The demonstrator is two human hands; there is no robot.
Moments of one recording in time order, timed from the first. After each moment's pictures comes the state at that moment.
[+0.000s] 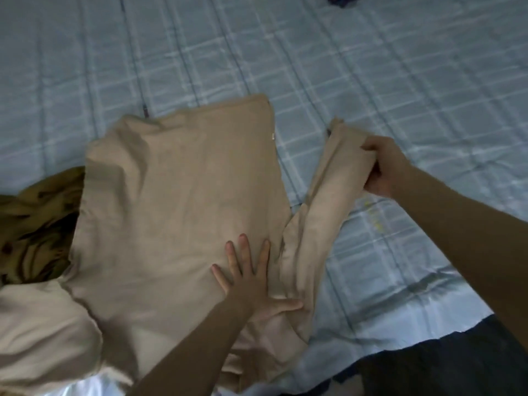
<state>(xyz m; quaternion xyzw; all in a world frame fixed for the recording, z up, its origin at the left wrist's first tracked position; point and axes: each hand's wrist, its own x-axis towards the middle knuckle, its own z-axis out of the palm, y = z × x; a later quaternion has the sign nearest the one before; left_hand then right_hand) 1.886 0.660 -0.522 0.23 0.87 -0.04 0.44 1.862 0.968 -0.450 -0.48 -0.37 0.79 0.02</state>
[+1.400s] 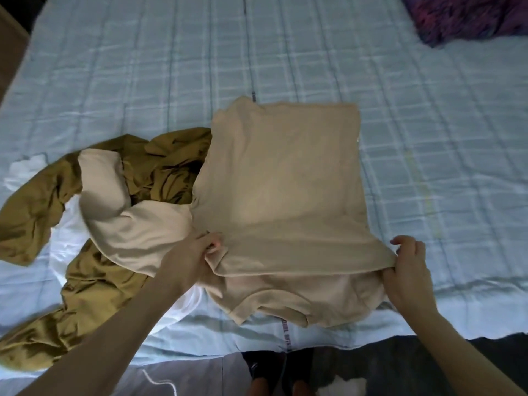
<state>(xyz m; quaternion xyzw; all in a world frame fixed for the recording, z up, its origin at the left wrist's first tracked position) 1.824 0.380 -0.451 0.20 0.92 0.22 0.25 2.003 0.756 -0.450 -0.36 -0.90 0.25 -0.01</state>
